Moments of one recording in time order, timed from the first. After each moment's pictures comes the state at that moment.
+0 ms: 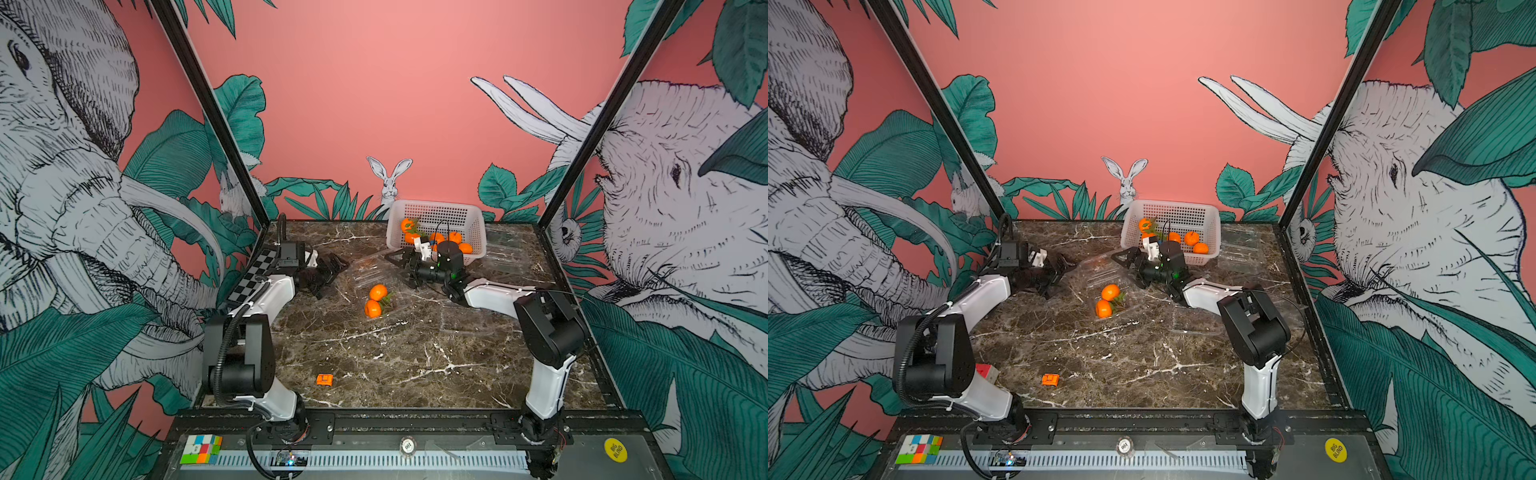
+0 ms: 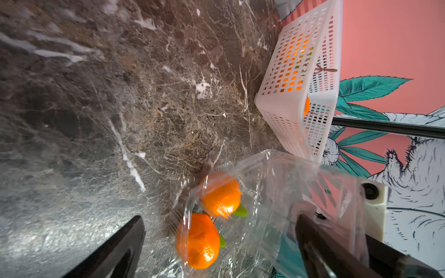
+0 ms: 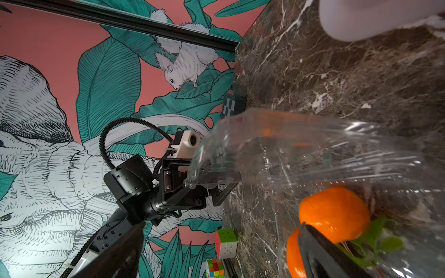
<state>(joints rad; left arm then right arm) -0.01 1.57 1.03 -0.37 0.62 -0.75 0.56 1.89 1.16 0.50 -0.66 1.20</state>
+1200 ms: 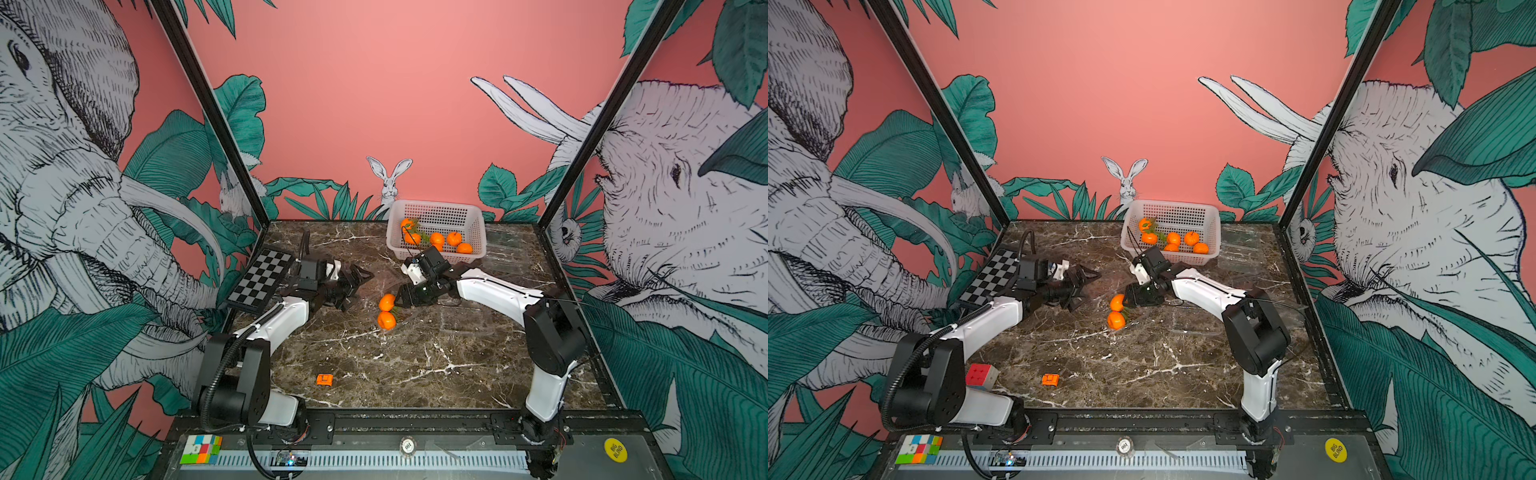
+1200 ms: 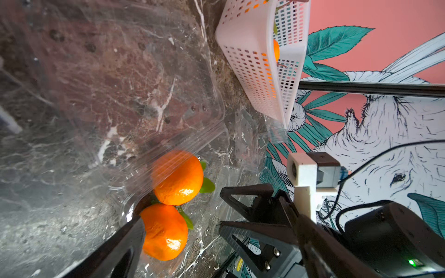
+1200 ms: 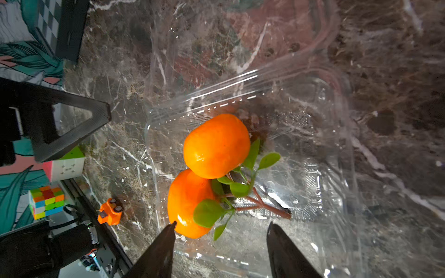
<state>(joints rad) -0.21 1.42 0.78 -0.06 0.68 -1.03 0.67 1.87 1.37 -0.55 -0.39 0.38</state>
